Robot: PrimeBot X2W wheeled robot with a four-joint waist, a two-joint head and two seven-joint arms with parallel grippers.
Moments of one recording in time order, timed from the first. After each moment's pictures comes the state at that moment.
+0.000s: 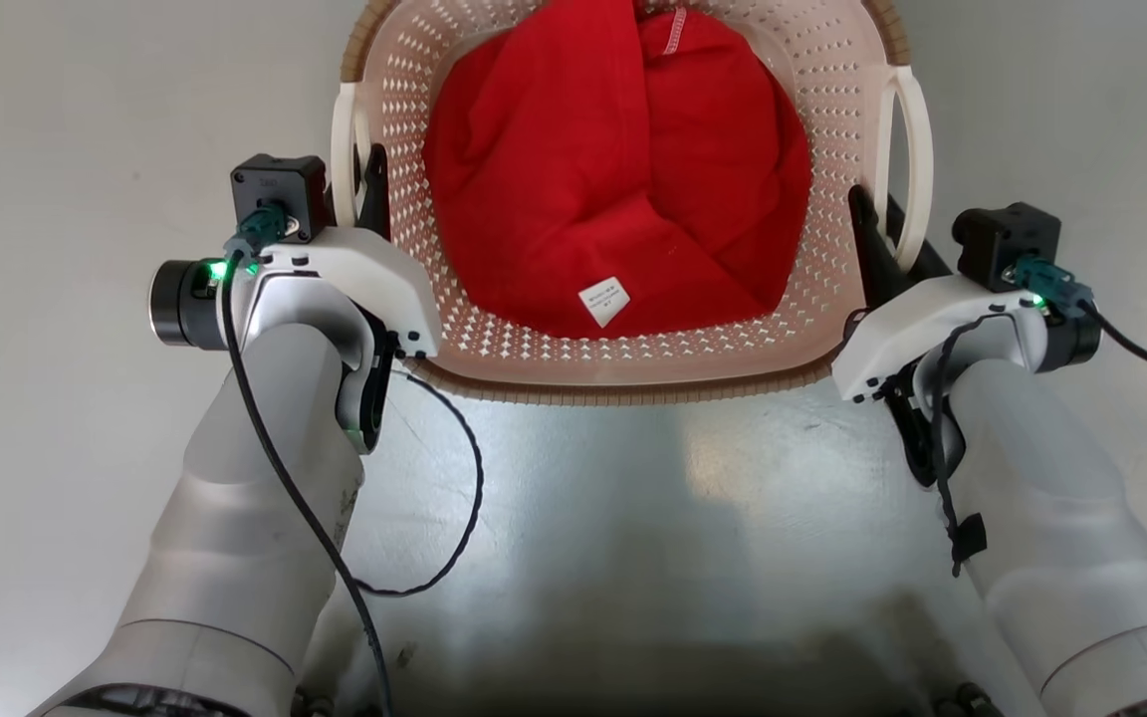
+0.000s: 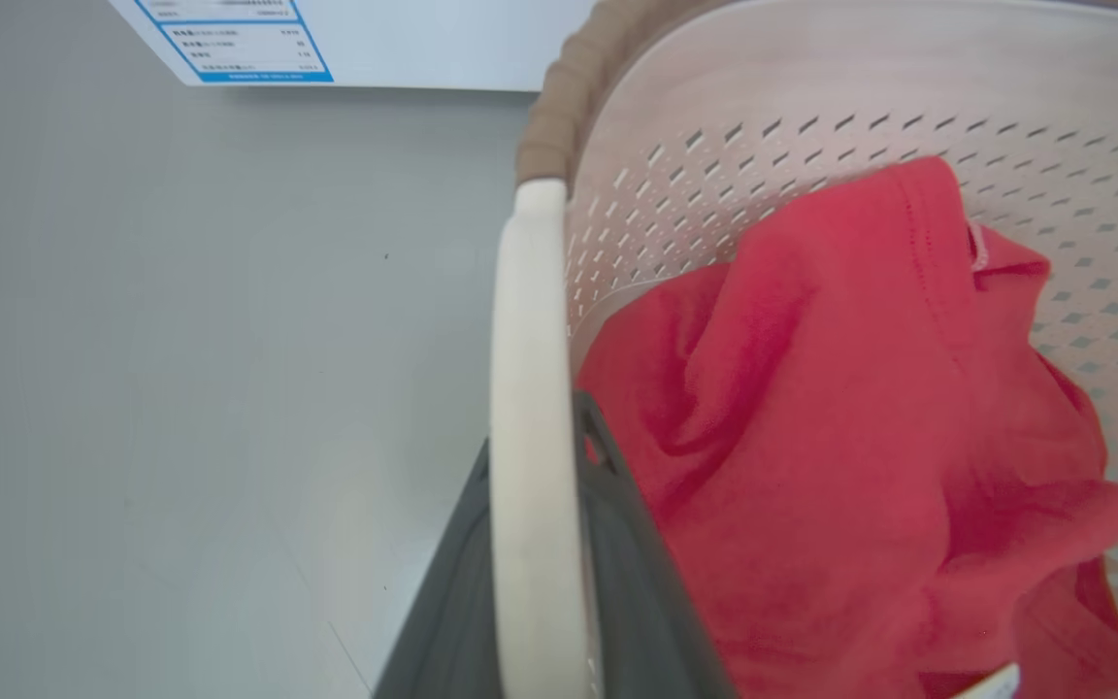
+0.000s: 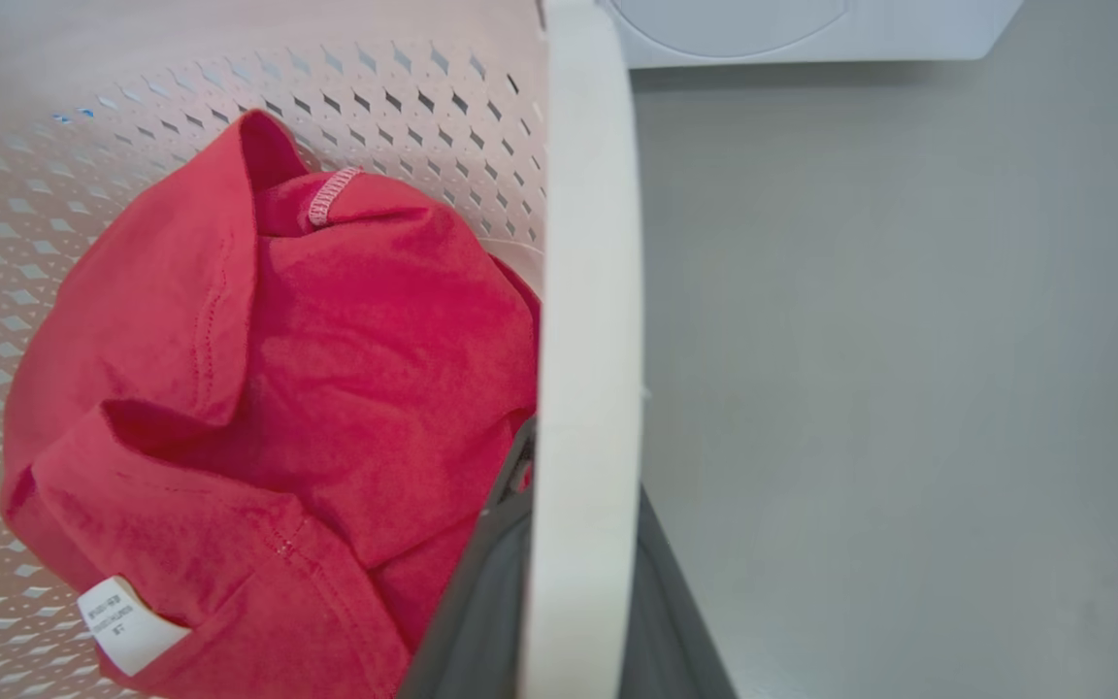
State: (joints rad) left arm -0.90 0.02 -0.22 0.97 -0.27 0.04 -0.26; right arm -0.83 -0.08 0.17 0.96 0.24 0.12 -0.26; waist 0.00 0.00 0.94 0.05
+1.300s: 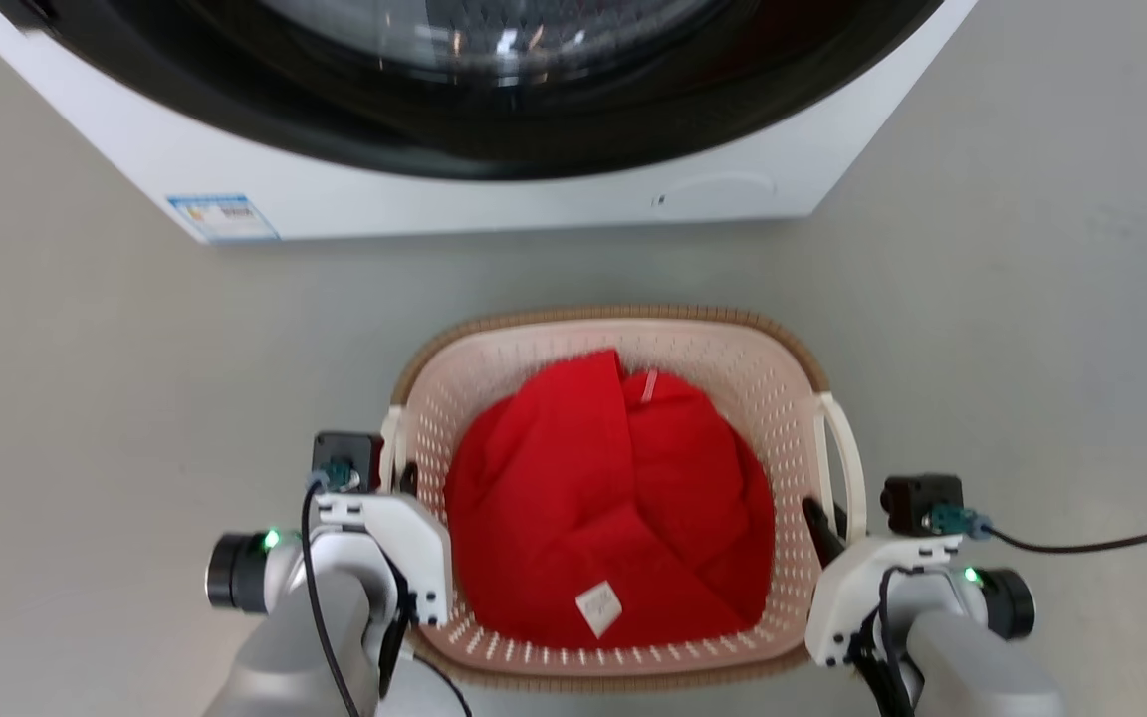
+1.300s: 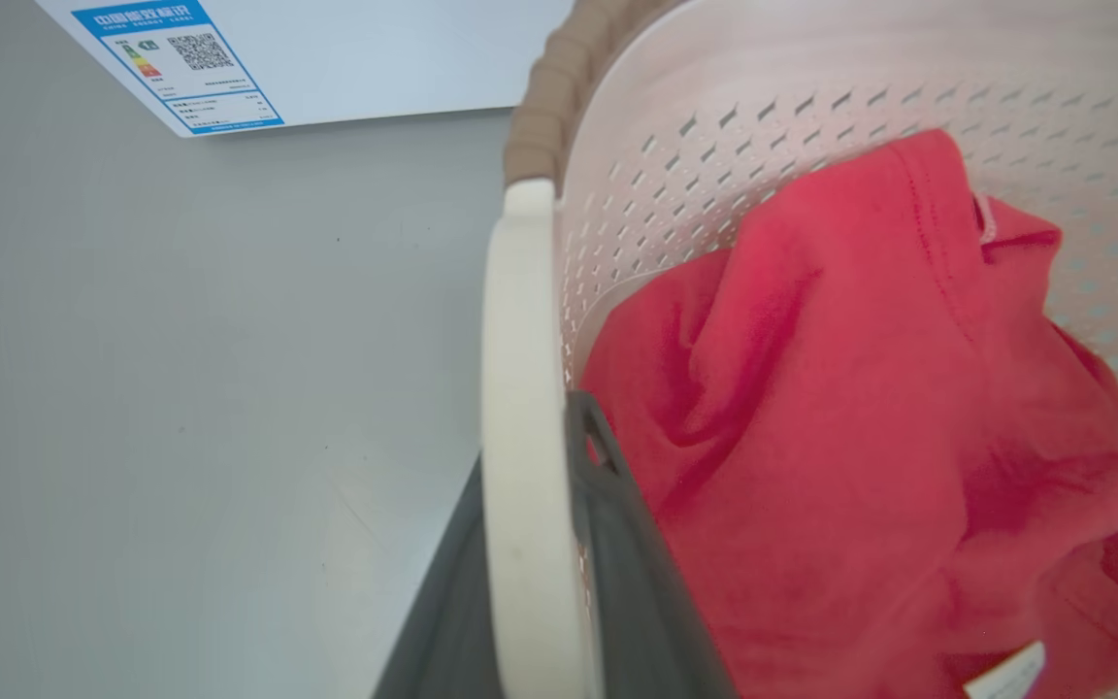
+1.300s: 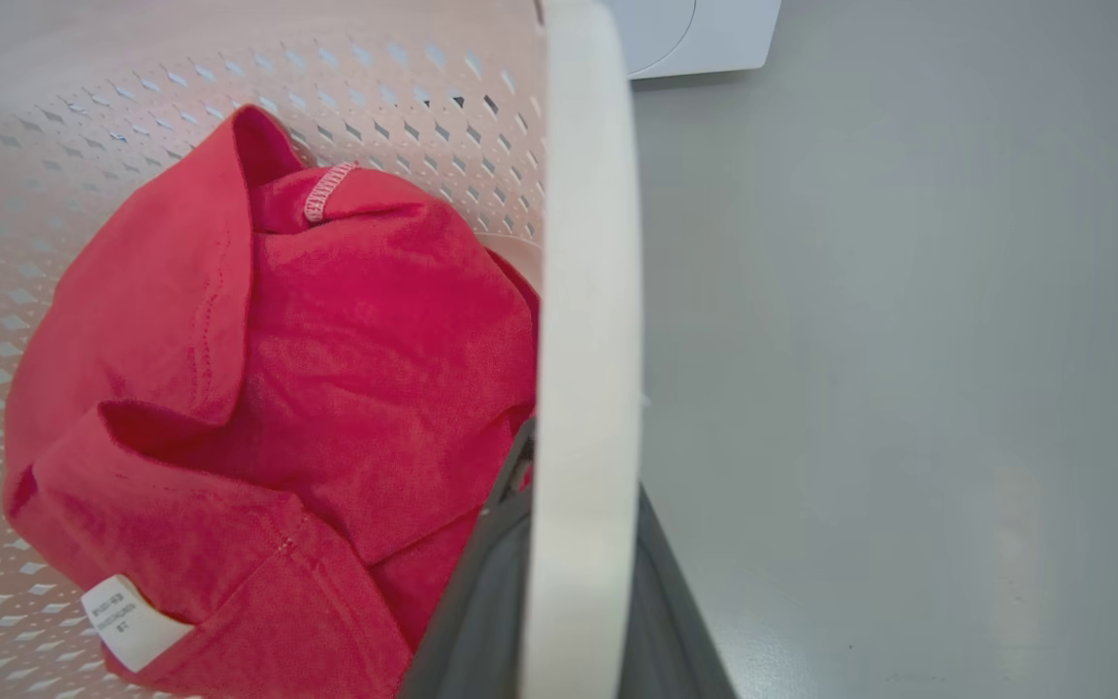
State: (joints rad) left arm -0.67 0.02 -0.51 1.23 -0.48 0.04 -0.24; right arm -0.60 -0.05 0.53 1.22 0.60 0.12 -0.25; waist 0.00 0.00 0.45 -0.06
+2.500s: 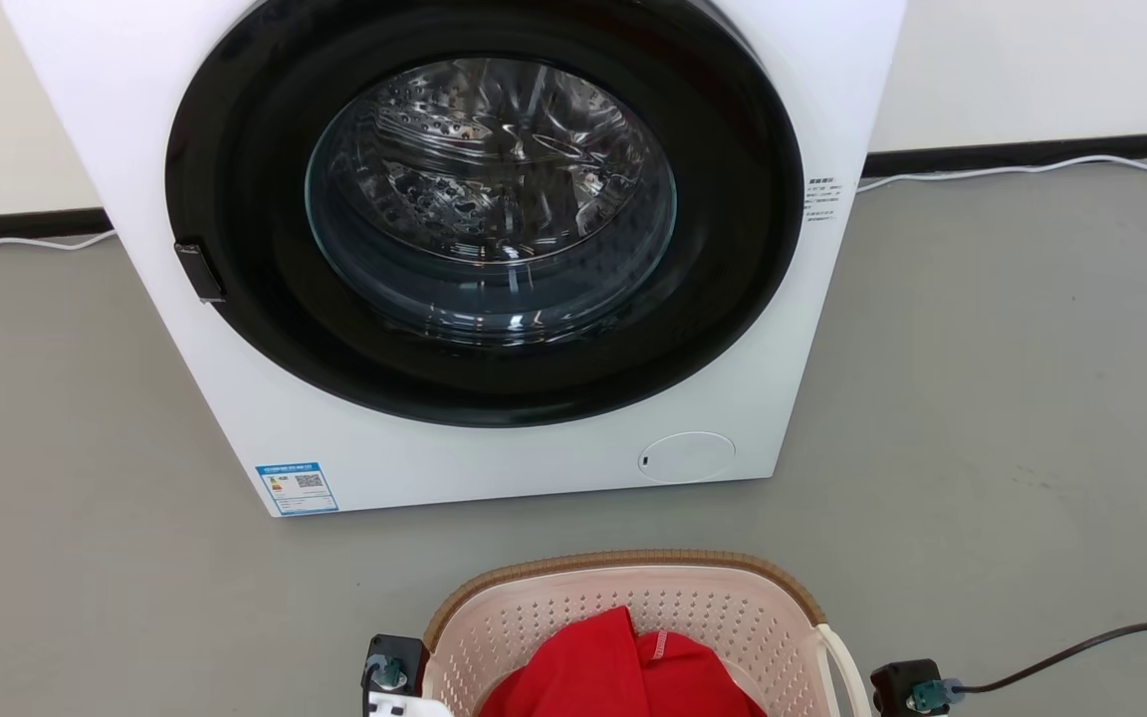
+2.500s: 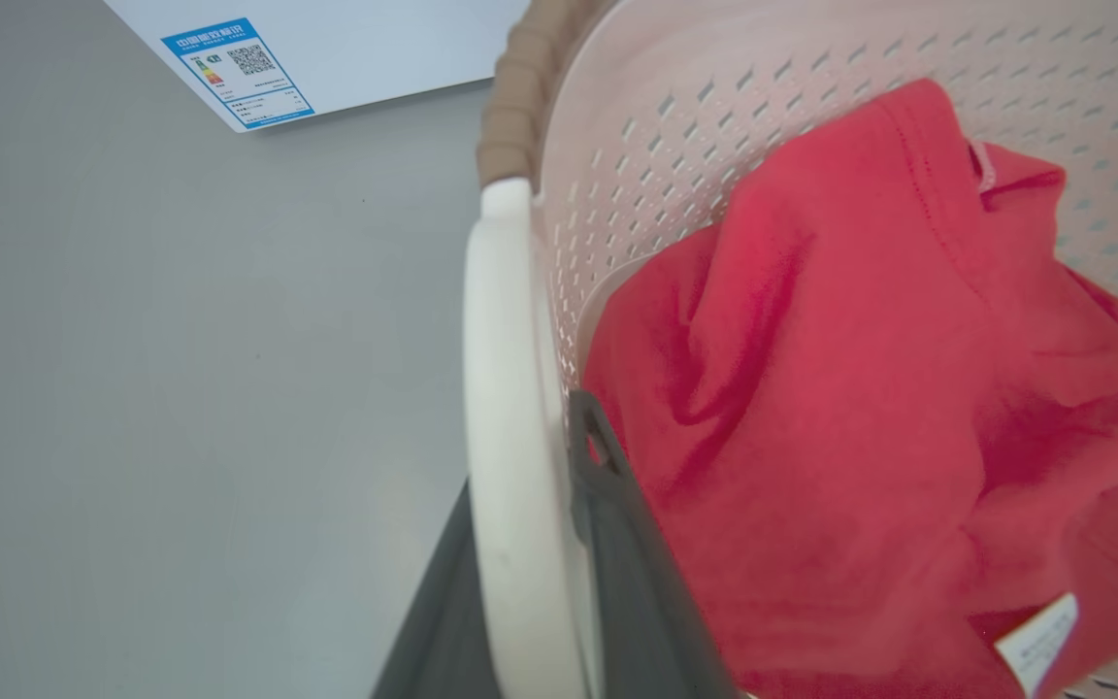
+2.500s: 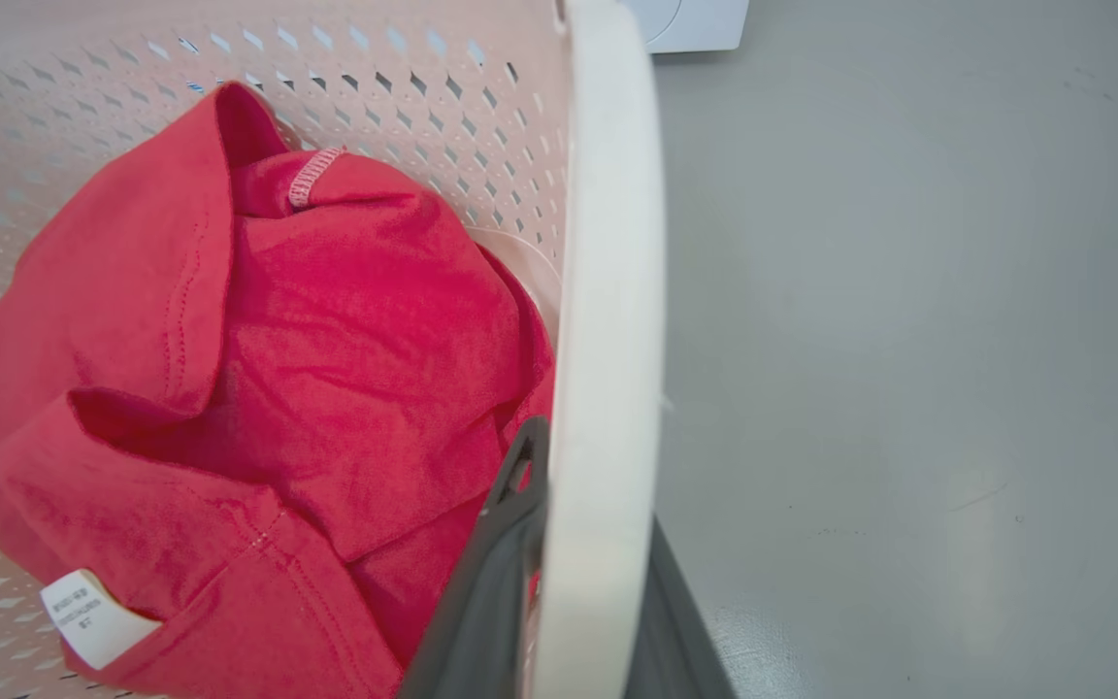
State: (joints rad) left arm -0.40 0.03 -0.81 1.18 -0.70 0.09 -0.07; right arm -0.38 -0.05 0.69 1.30 0.70 0.12 -0.10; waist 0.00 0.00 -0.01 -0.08
